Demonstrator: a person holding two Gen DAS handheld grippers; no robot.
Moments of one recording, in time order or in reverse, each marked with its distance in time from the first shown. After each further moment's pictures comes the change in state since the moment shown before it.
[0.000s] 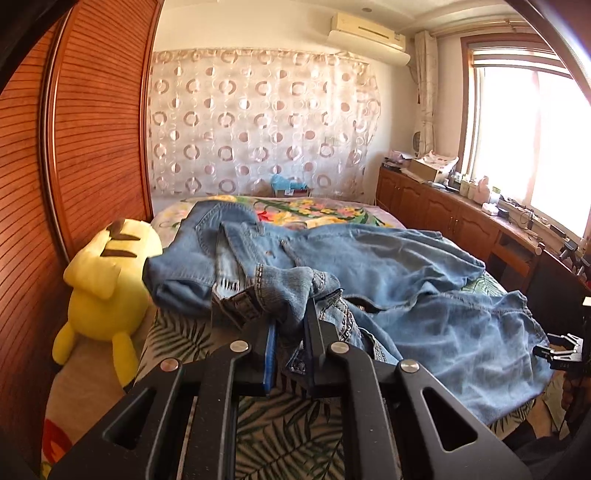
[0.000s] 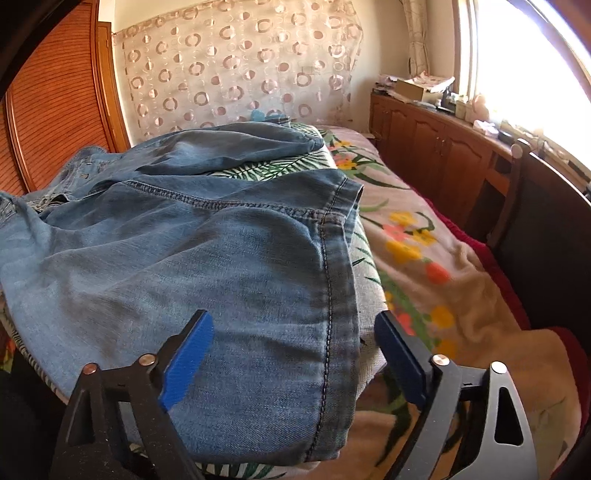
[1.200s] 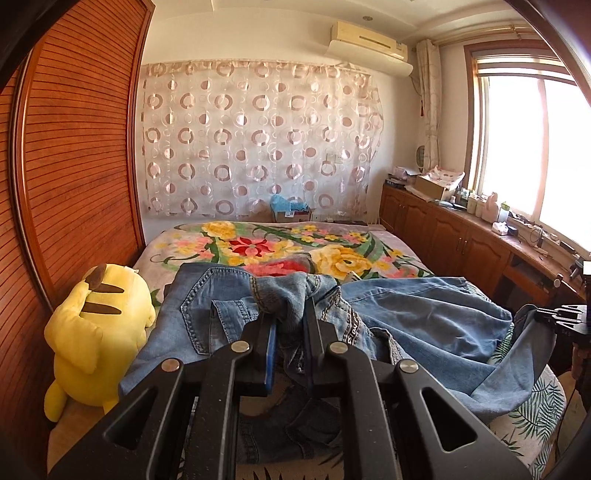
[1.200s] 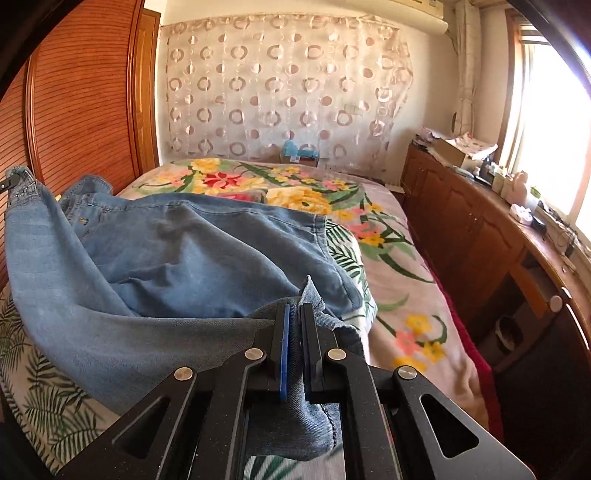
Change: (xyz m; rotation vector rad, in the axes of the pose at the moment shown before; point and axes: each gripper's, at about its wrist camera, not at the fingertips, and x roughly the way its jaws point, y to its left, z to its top) left arm 0.097 0.019 0.088 0.011 -0.054 0.001; right arm 0.034 0.008 0.145 -0.198 -0.098 0.027
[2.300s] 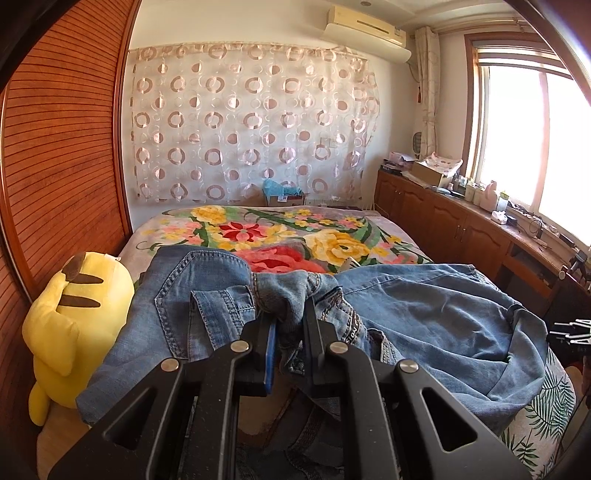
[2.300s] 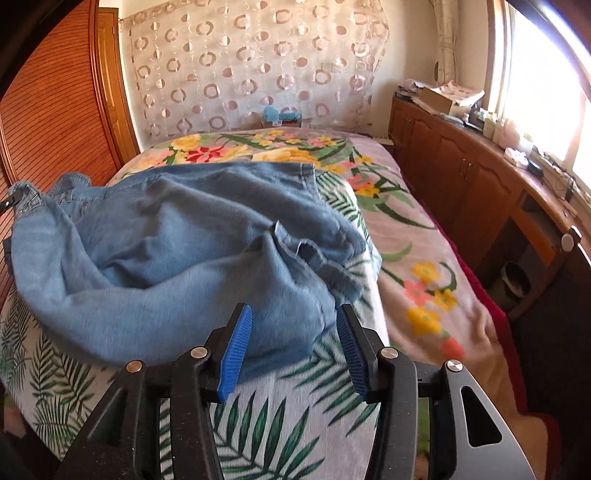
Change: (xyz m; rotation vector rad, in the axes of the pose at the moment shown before) left arm 0.044 -0.002 -0.004 0.004 0.052 -0.032; right arm 0.005 0.003 0.013 0.130 0.143 -0.006
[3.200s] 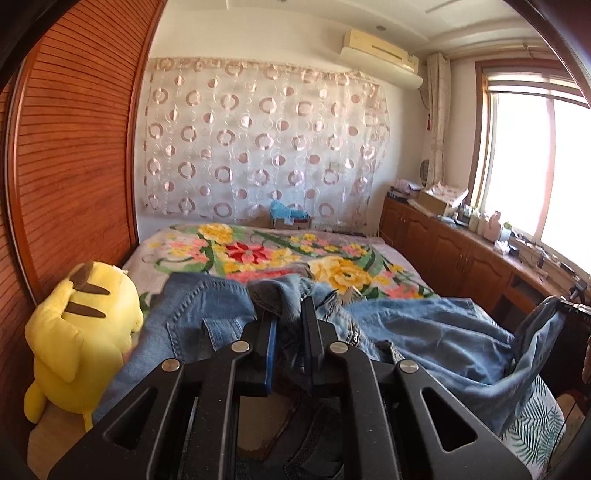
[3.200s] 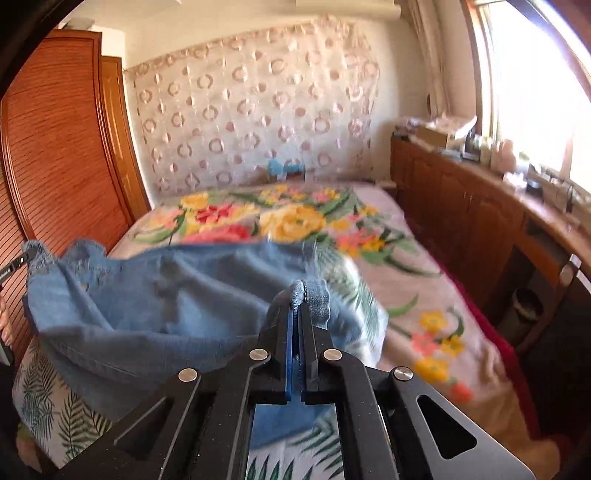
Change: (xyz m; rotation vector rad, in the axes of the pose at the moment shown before) left arm -0.016 0.015 0.016 -0.073 -0.107 0.016; right arm -0.045 -0.026 0.048 0.053 -0.241 0.026
